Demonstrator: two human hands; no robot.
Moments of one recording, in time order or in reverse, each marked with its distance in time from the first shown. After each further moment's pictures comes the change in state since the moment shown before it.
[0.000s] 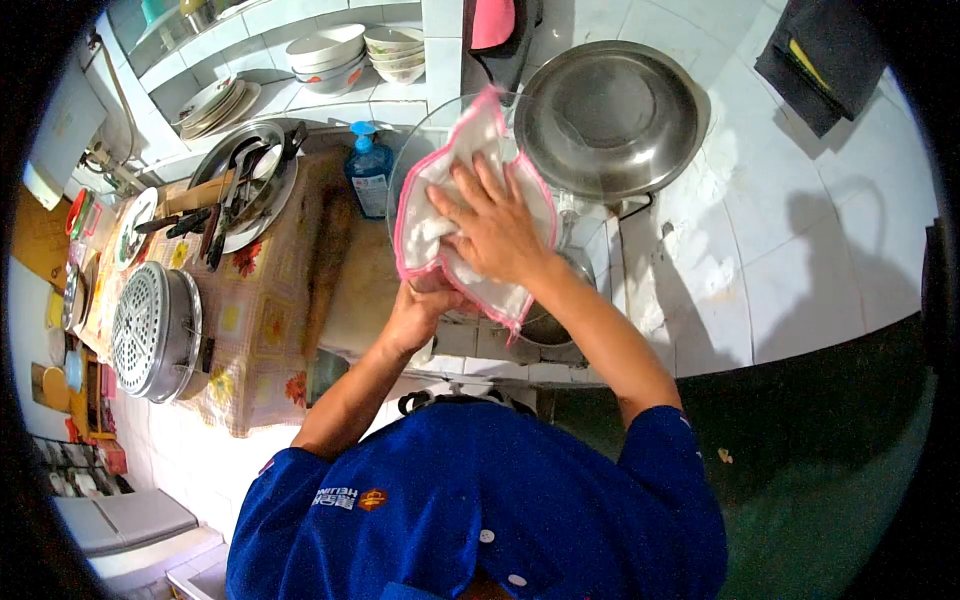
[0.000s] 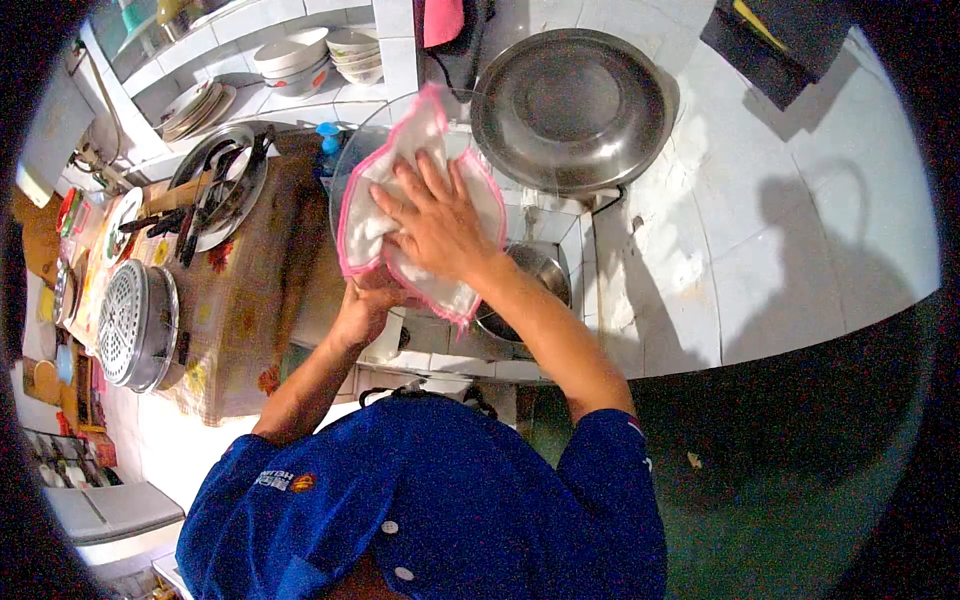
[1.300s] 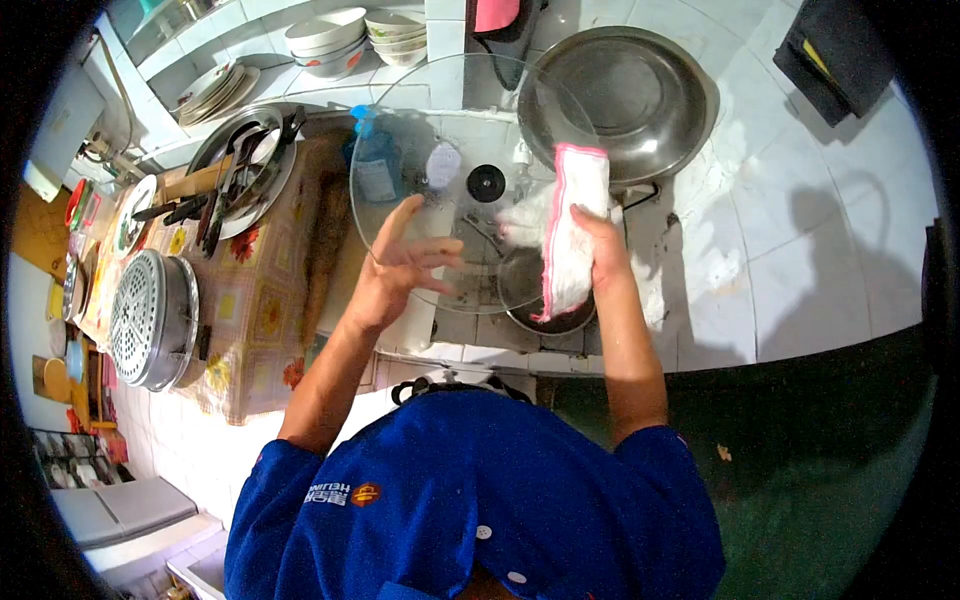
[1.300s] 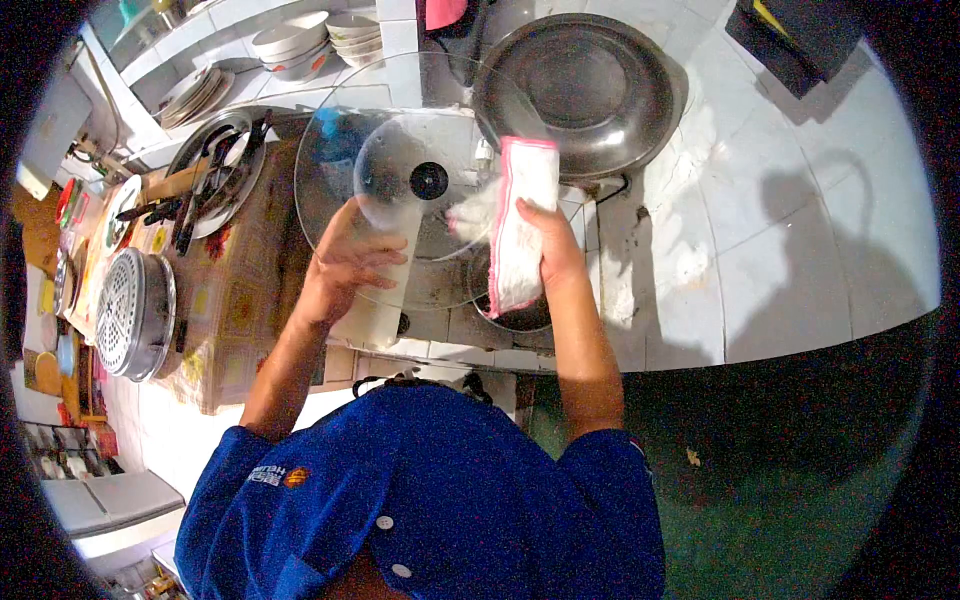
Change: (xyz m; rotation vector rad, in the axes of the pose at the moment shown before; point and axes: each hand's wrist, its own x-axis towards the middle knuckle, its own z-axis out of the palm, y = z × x) left_hand 0.000 0.061 -0.002 0.017 -0.052 -0.027; right_hand -0.093 0.074 -0.006 1.865 0.385 1.091
